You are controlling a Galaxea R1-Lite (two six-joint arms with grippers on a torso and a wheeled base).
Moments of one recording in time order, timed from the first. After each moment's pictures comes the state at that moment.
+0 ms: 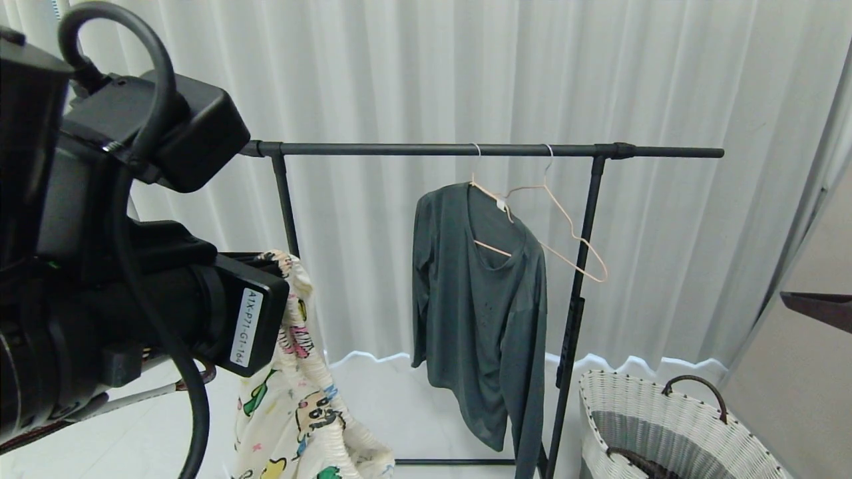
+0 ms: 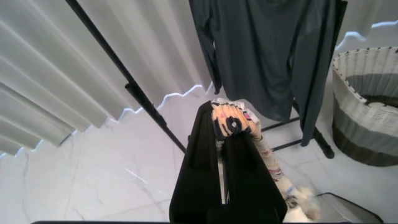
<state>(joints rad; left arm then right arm) -0.95 1.32 -1.19 0.43 0.69 -0.07 0.46 1.10 -1.15 0.54 -0.21 -0.22</state>
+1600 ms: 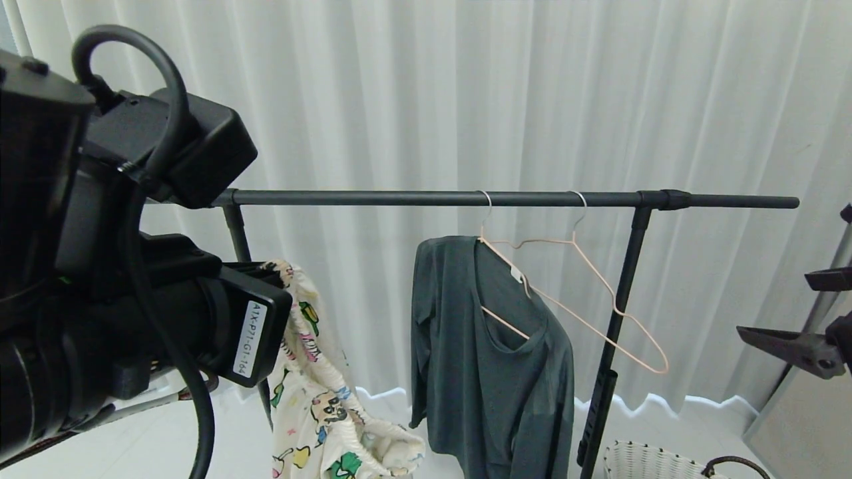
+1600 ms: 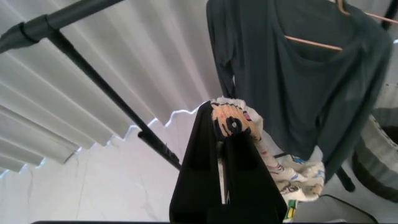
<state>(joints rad) -0.95 1.32 -1.17 0.43 0.70 -0.08 0.46 1.11 -0.98 0.39 -0.14 -0.22</state>
